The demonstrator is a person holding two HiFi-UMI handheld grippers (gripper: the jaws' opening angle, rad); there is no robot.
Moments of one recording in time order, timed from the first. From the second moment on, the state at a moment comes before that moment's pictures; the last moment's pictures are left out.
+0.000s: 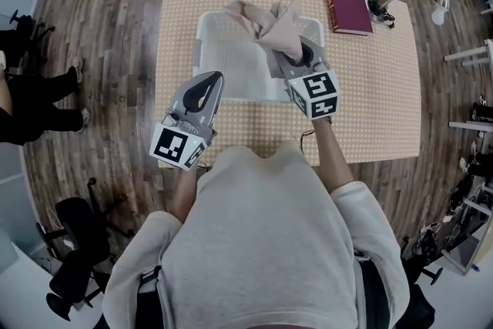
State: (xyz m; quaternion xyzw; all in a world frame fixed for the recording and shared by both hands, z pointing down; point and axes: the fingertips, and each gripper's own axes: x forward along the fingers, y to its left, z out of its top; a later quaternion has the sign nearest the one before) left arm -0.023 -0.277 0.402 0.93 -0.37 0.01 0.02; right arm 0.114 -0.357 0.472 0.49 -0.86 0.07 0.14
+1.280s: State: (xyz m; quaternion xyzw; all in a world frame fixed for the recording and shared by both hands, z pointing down) left arm 0.009 -0.232 0.389 0.93 -0.36 0.03 -0.03; right arm 0.124 -0.226 0.422 0.53 -0.85 0.05 0.01
